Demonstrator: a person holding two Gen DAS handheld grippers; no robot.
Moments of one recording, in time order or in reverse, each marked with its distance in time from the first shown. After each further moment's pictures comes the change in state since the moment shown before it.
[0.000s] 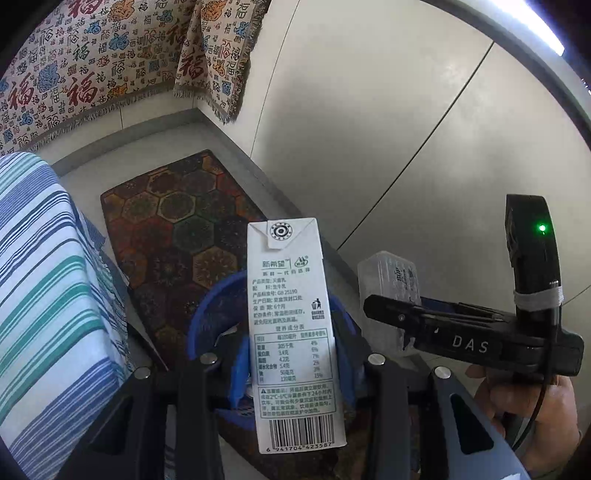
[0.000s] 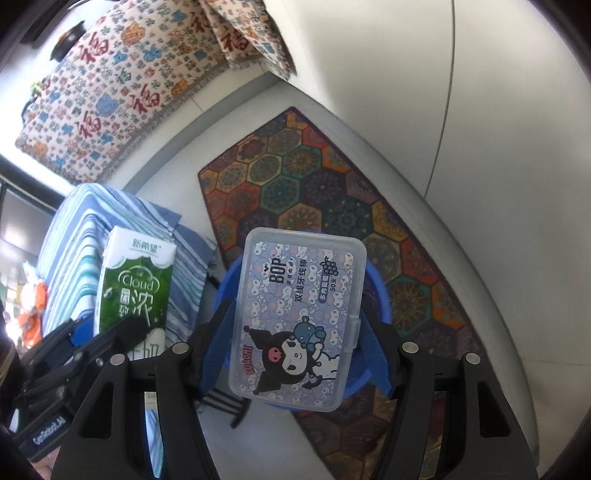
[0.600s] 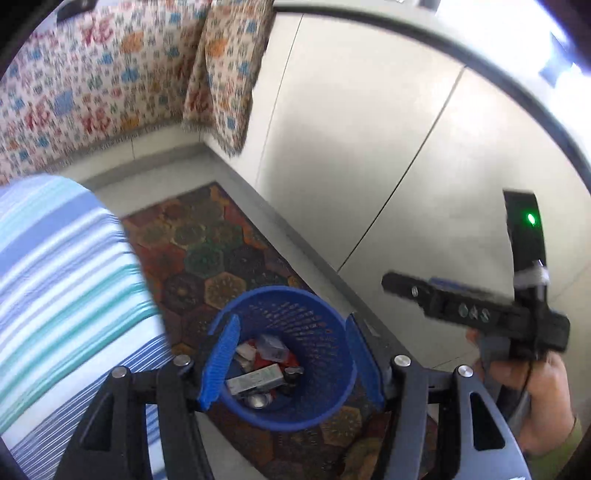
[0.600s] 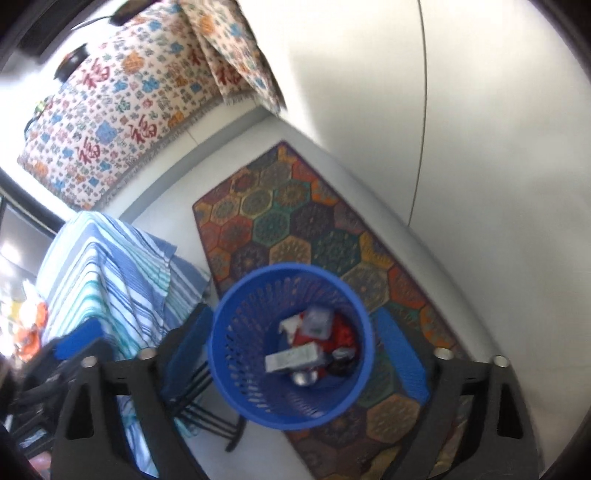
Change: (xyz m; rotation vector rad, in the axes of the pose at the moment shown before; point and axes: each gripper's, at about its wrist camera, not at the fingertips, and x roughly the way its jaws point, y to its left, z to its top) left arm -0.081 0.001 -0.036 0.049 -0.142 0.028; right arm -0.038 0.007 -0.010 -0.019 -0.166 -0.065
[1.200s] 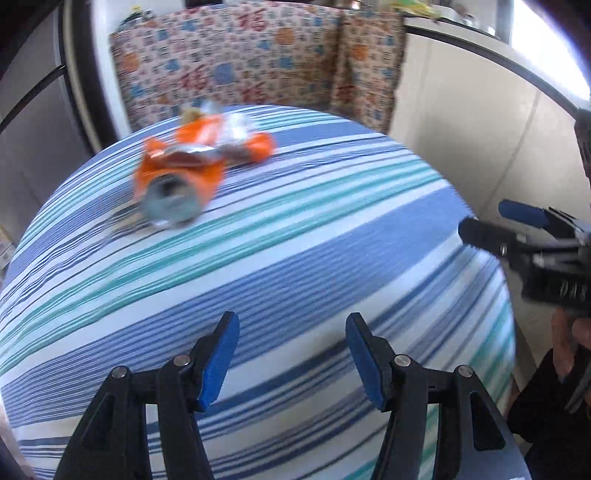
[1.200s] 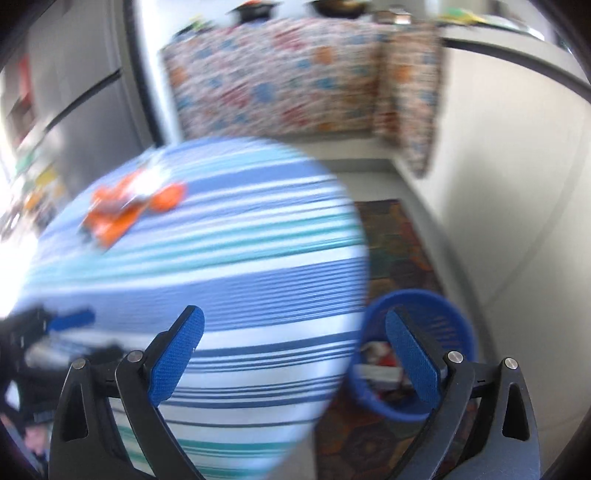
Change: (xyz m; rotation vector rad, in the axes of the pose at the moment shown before) left arm -0.183 0.191 -0.166 -0.148 0.014 0.398; right arm -0.048 0.262 -0.132 -0.526 -0.129 0.117
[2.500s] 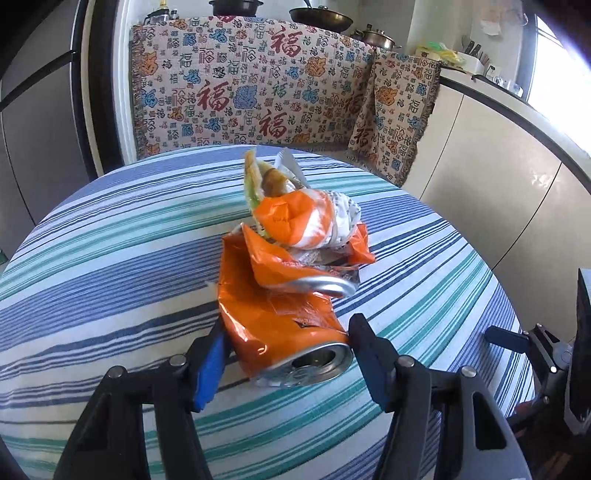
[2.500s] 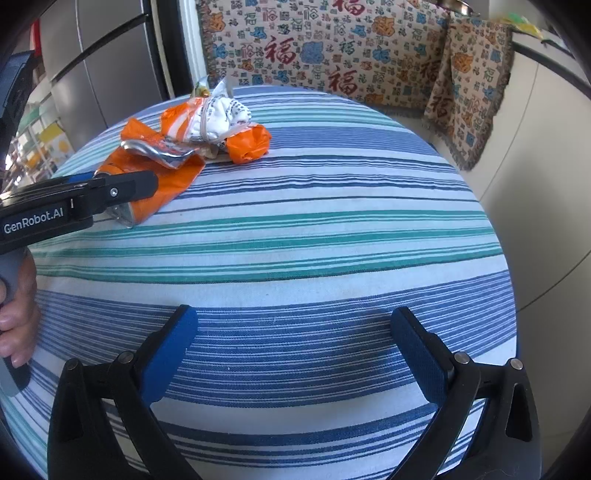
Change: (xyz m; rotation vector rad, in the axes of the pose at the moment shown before) left arm 0.043 0.098 0.085 -0.074 -0.116 -0.103; right arm 0.083 0.092 0.016 -0.058 0.121 -0.009
